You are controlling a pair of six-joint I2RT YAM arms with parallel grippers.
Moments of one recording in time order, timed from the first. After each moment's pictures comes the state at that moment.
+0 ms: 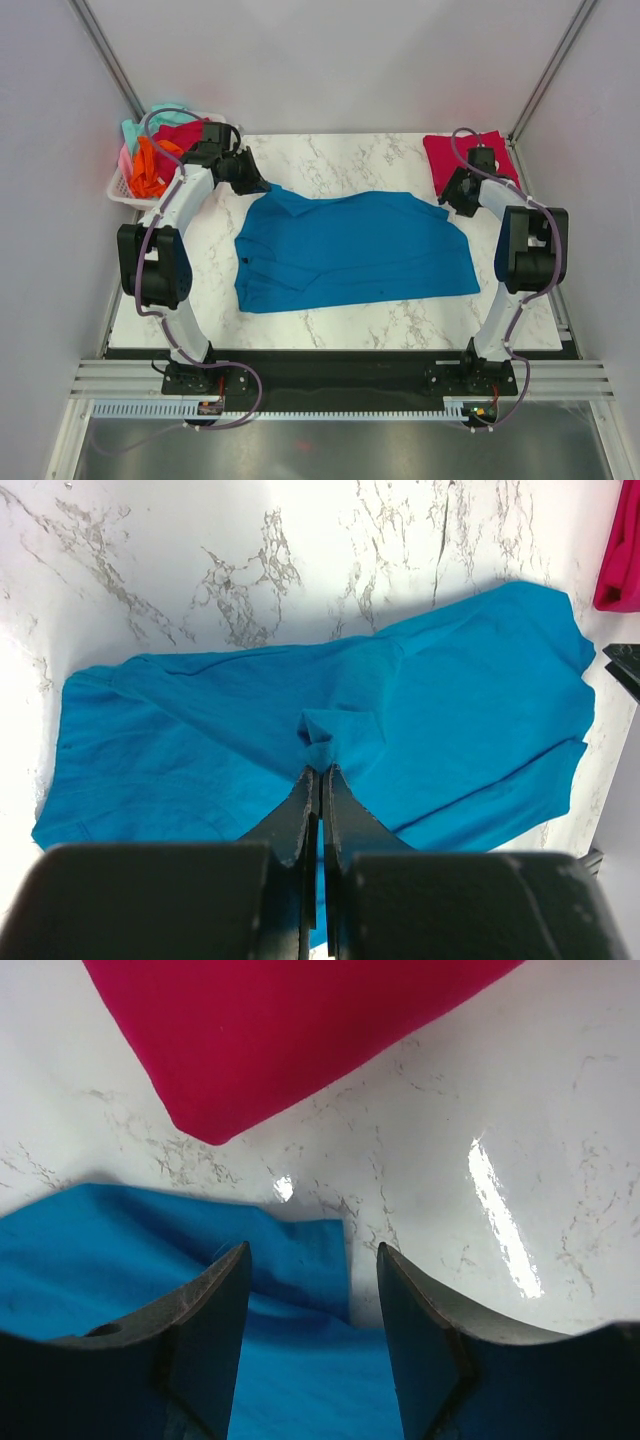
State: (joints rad) left arm -0.12 1.83 1.57 -0.62 0.35 -0.45; right arm -0.08 1.94 1.35 -0.37 0.02 0.47
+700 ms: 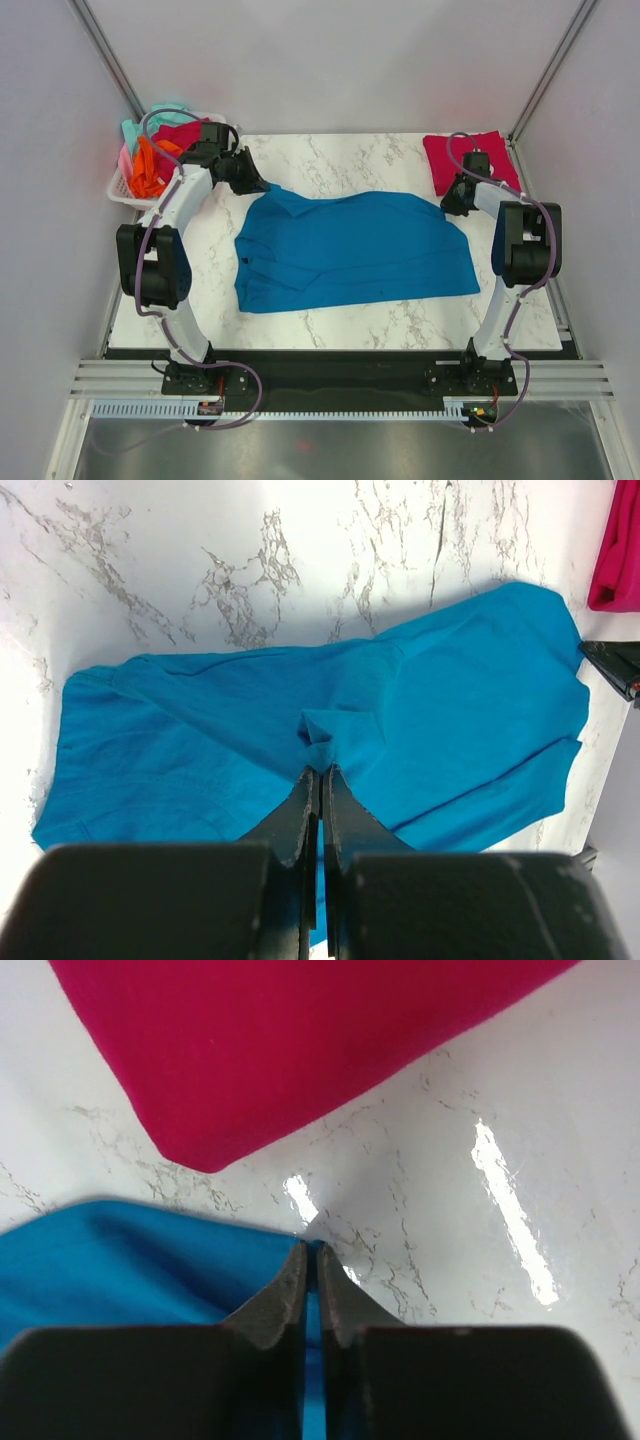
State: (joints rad) left arm -0.11 1.83 1.57 -0.62 0.36 -0.45; right arm -0.07 2.01 1.34 -0.29 0.01 0.49
